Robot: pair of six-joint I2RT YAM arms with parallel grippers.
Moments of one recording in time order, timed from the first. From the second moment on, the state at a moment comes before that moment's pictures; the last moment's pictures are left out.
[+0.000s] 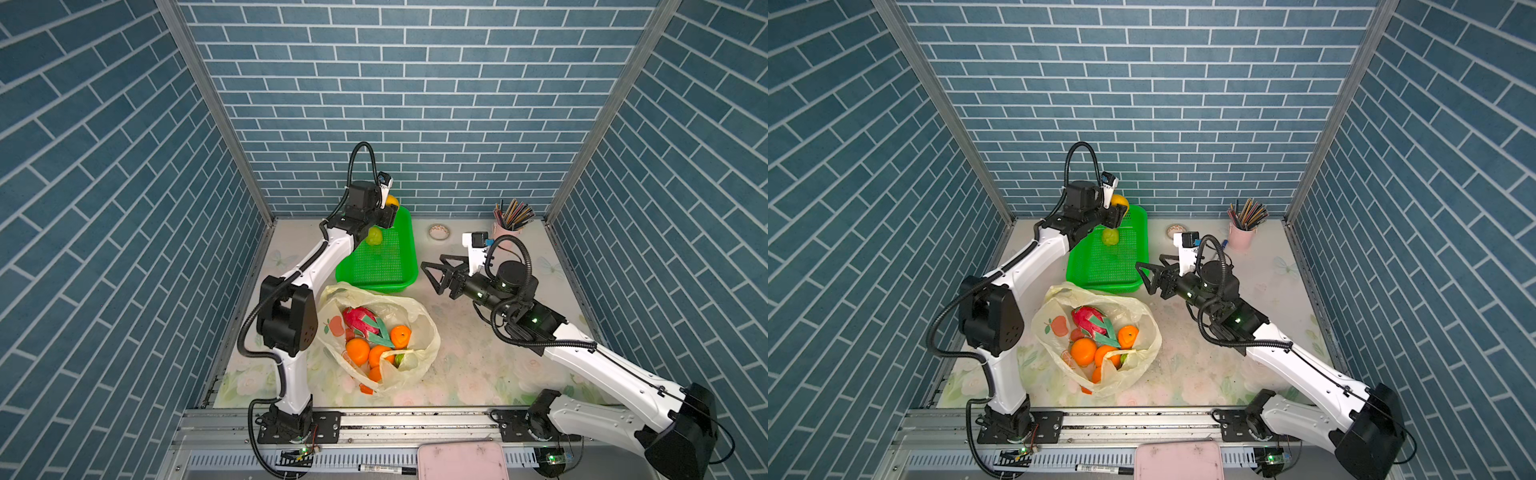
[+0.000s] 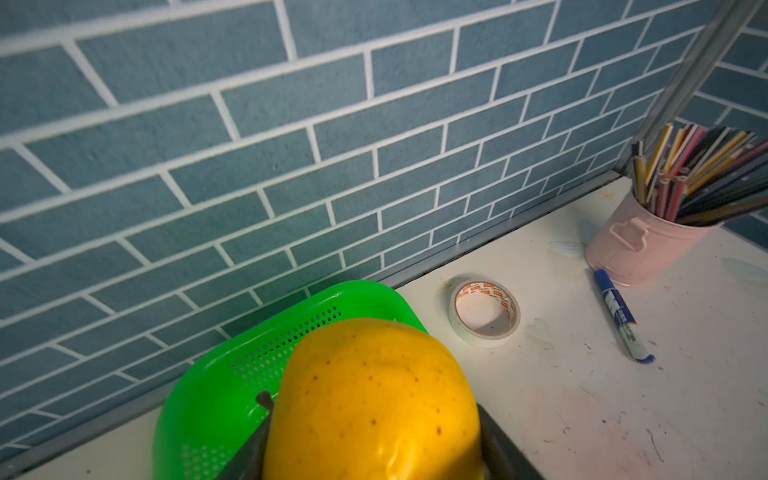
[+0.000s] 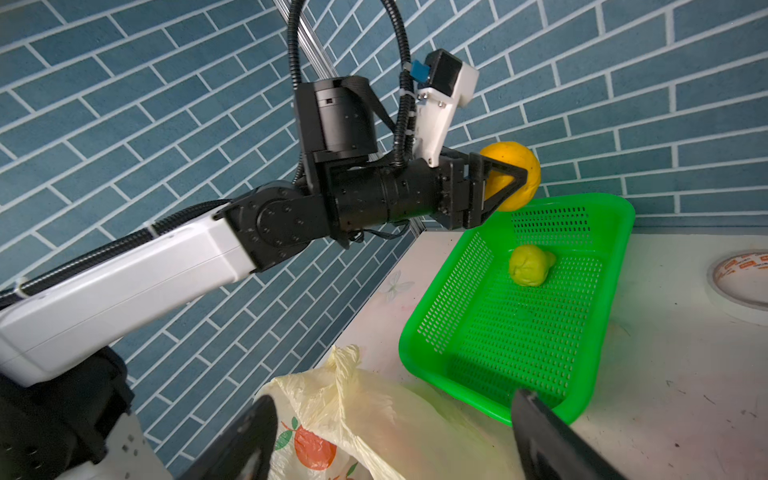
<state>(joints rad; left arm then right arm) -0.36 2.00 1.83 -0.27 0.07 0.05 0.79 1.08 0.87 0.16 -0.15 0.52</state>
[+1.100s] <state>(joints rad) -0.33 2.62 2.41 -0.58 0.20 -0.36 0.79 1.04 0.85 0.14 -0.15 0.53</state>
